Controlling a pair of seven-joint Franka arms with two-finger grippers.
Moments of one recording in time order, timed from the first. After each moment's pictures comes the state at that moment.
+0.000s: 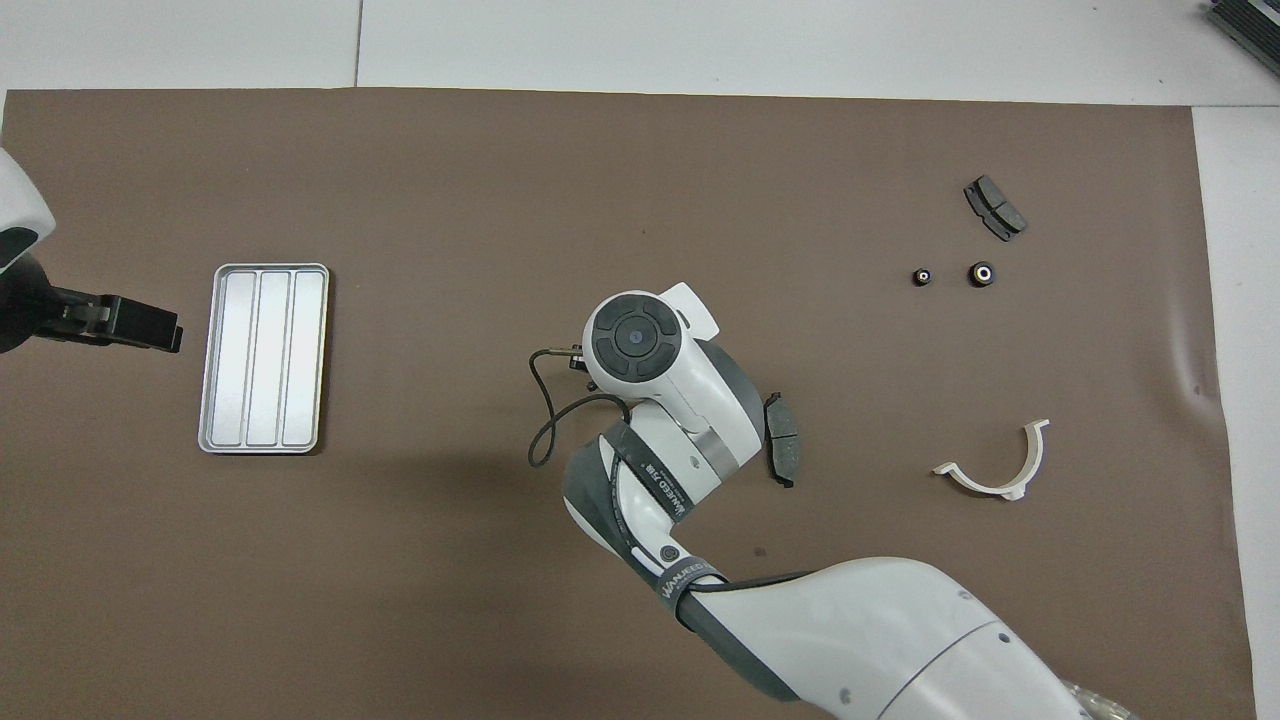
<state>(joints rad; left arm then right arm) -0.03 -0.05 -0.02 -1.69 0.00 1.66 0.11 0.60 0.57 0.03 -1.64 -0.06 2.28 0.83</state>
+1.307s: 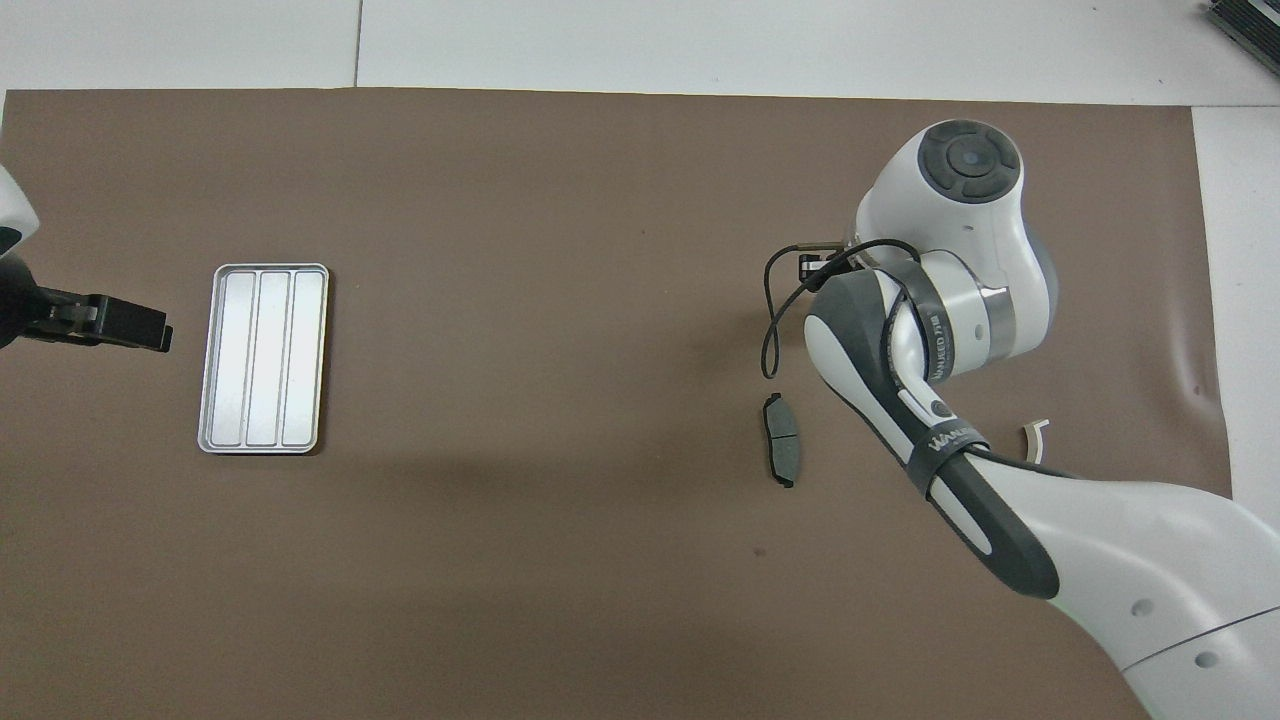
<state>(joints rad) -0.02 -0.05 -0.02 -1.69 0.00 1.66 0.11 0.17 0.45 0.03 -1.64 -0.06 2.06 0.26</state>
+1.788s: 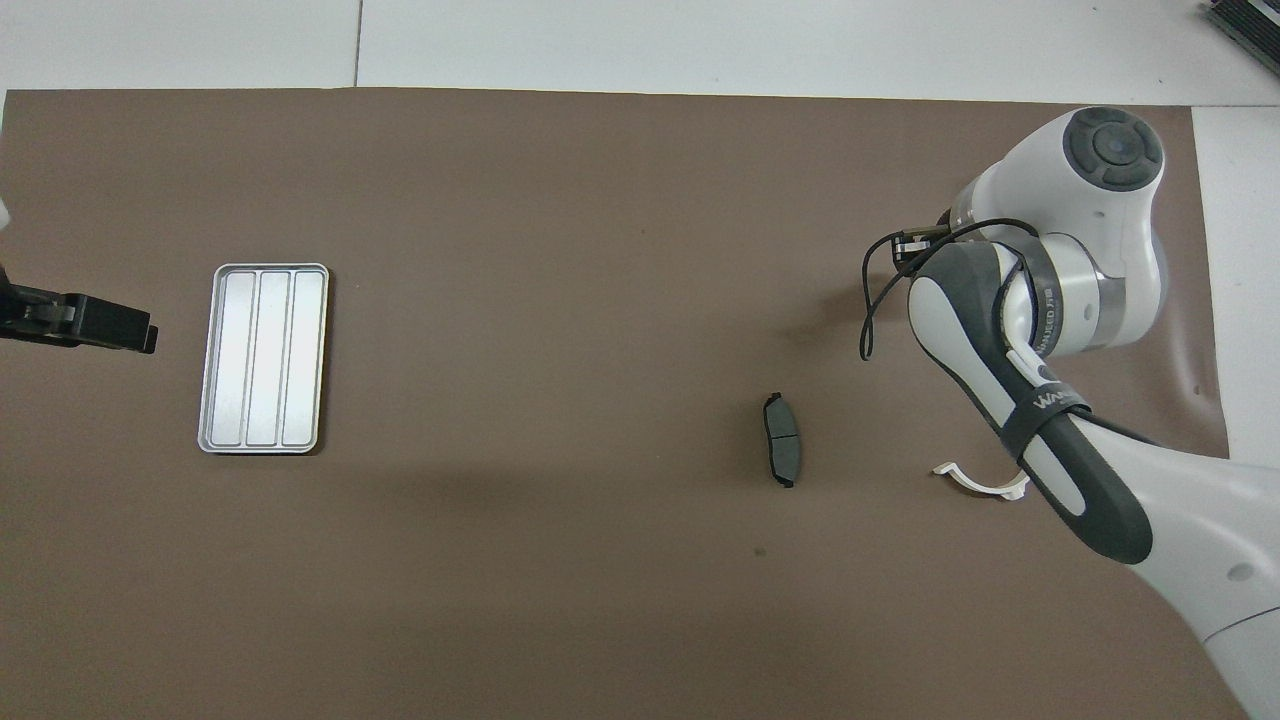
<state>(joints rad) -0.02 -0.06 -0.03 -1.64 0.00 1.61 0.11 0.04 0.45 0.03 -1.65 -0.07 2.18 0.09</state>
